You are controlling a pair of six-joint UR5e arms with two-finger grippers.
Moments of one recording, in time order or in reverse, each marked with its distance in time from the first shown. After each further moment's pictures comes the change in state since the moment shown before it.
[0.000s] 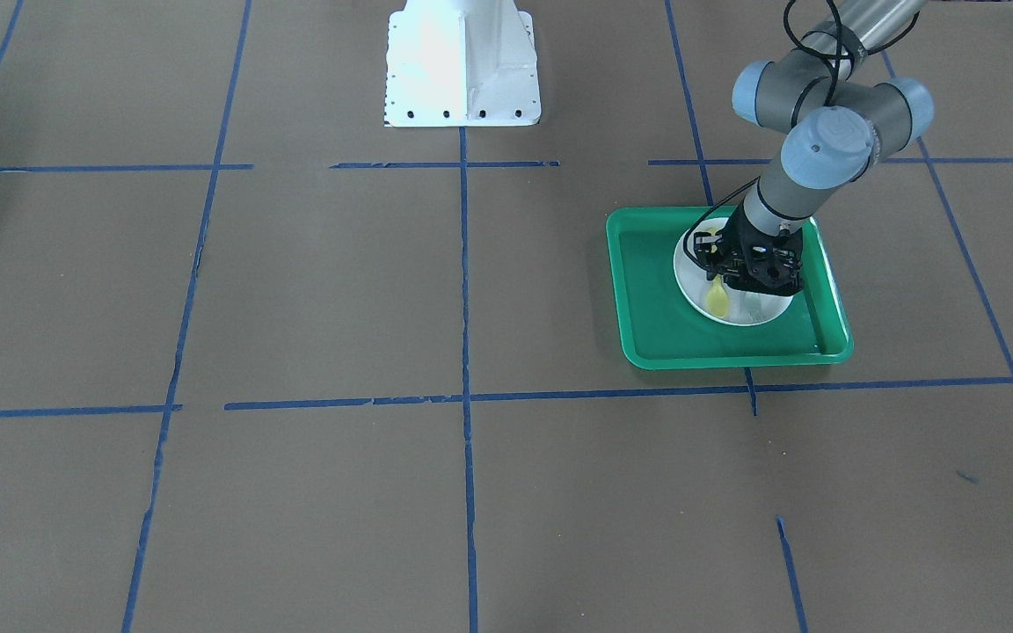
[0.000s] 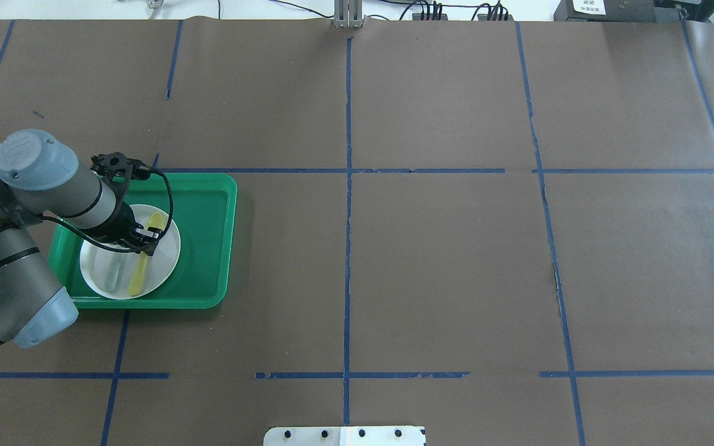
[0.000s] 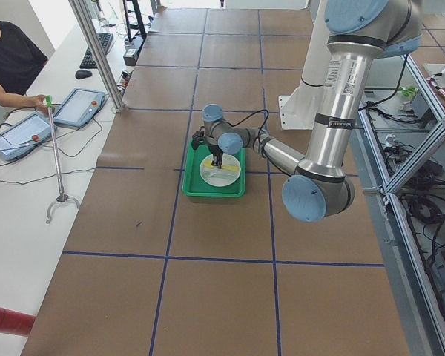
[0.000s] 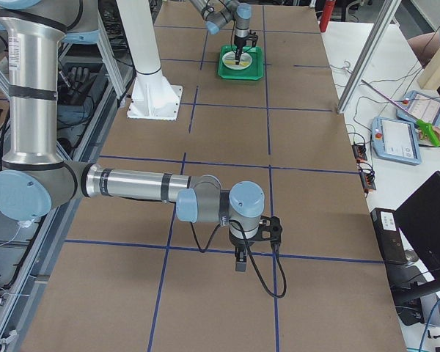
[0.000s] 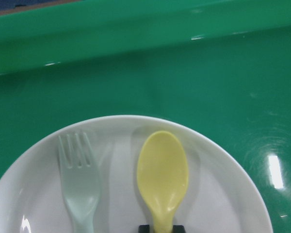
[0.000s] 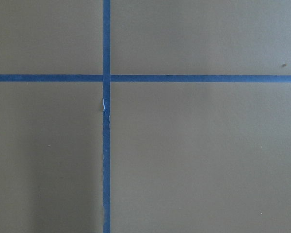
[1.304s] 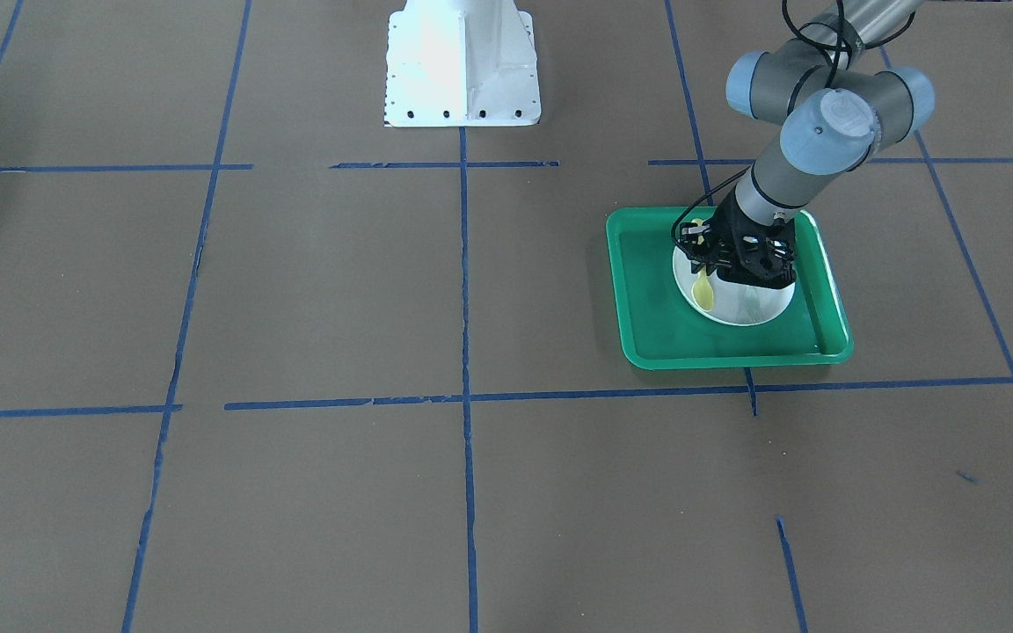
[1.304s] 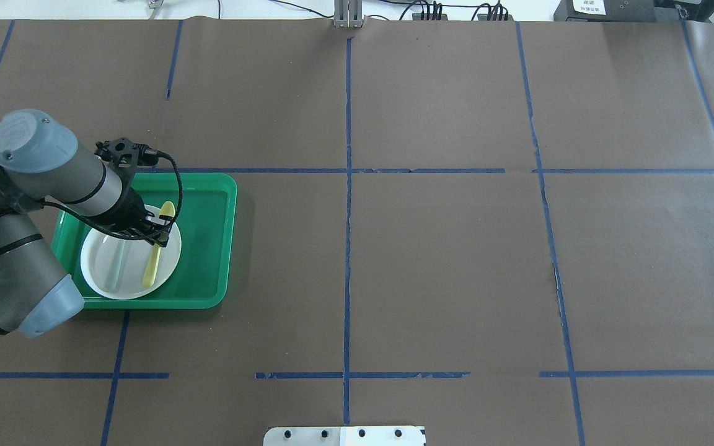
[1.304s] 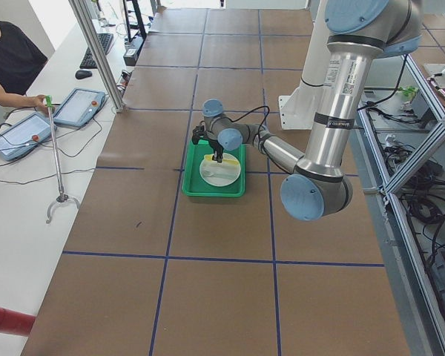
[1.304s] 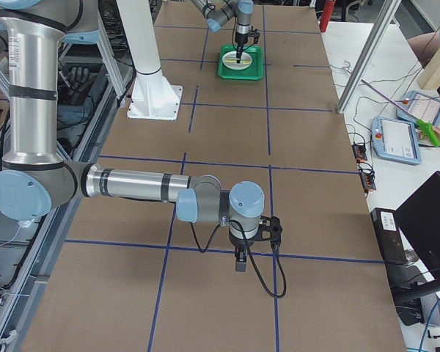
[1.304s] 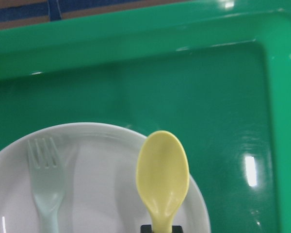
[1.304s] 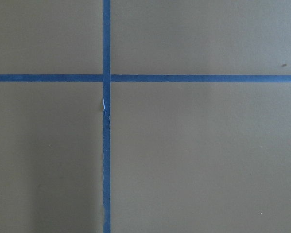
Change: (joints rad) left arm -0.031 -0.055 -0.045 0.017 -0.065 -0.079; right arm 0.000 0.000 0.000 0.000 0.001 0.000
